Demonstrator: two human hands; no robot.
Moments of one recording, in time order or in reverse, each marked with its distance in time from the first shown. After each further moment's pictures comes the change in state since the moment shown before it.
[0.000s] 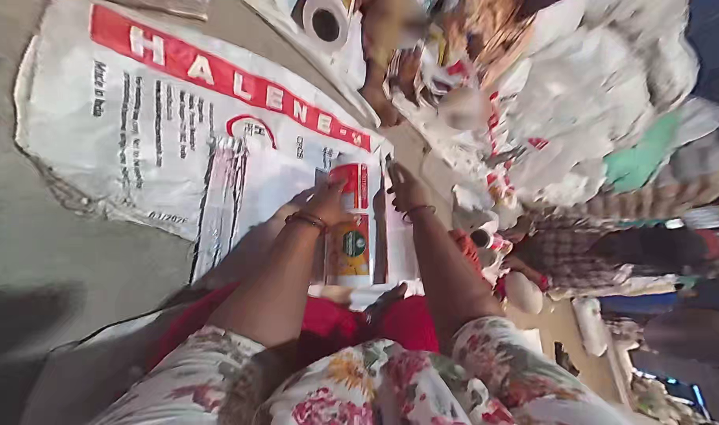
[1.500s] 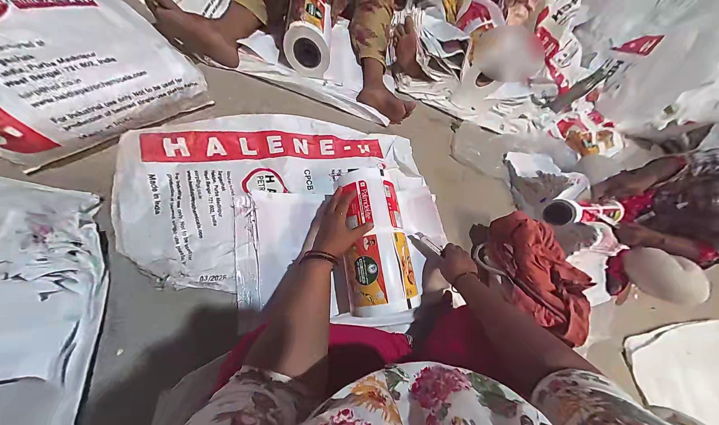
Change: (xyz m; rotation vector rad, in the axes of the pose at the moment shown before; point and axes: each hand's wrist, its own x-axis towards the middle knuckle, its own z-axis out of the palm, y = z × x) left_hand 0.031 -0.002 0.022 0.028 0.243 0.112; right_hand -0.036 0.193 0.036 -0.439 -0.082 0.271
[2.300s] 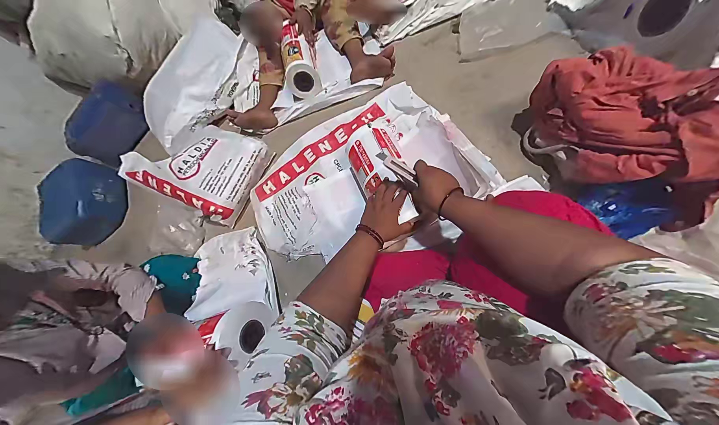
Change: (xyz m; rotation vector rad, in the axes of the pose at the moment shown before) left_hand -0.117 0.098 0.034 0.969 -0.455 0.307; right_hand -0.132 -0.051 -0.030 0.518 0.138 -0.456
